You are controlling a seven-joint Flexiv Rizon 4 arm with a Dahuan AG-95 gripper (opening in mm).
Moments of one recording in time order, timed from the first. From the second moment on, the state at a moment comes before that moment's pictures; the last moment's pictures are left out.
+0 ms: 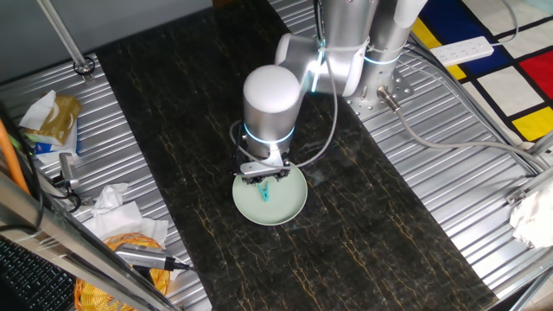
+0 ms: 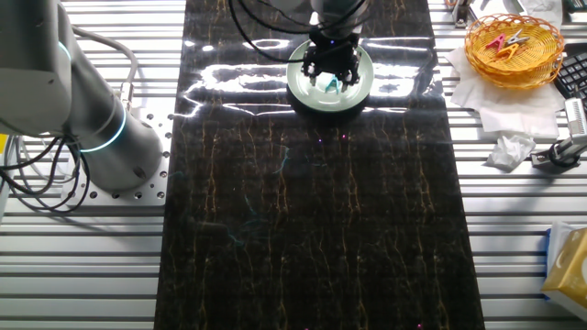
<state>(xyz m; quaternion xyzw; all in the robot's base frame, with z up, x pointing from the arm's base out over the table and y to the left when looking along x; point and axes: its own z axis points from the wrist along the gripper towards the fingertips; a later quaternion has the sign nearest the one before) 0.436 0.162 0.022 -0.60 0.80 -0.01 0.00</state>
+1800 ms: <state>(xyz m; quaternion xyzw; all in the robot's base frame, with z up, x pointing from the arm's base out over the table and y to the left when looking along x) 0.442 0.168 0.014 -0.59 0.81 0.00 0.02</state>
